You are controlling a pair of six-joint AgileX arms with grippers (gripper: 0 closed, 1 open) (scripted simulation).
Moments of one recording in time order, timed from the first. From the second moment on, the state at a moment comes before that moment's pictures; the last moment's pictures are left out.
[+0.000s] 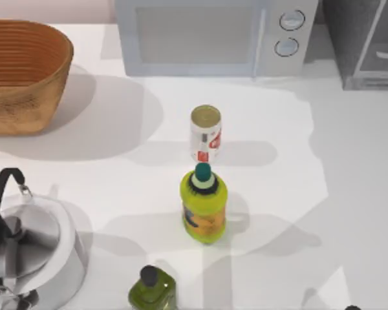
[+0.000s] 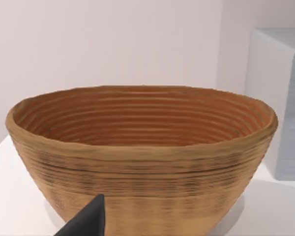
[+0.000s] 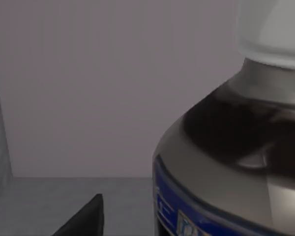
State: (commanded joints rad) left arm 0.00 0.00 0.00 0.00 0.00 0.00; right arm -0.22 2.26 1.30 0.96 -0.19 0.01
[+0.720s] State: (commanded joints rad) left arm 0.00 0.00 0.00 0.00 0.00 0.00; right arm -0.22 2.26 1.30 0.96 -0.19 0.01
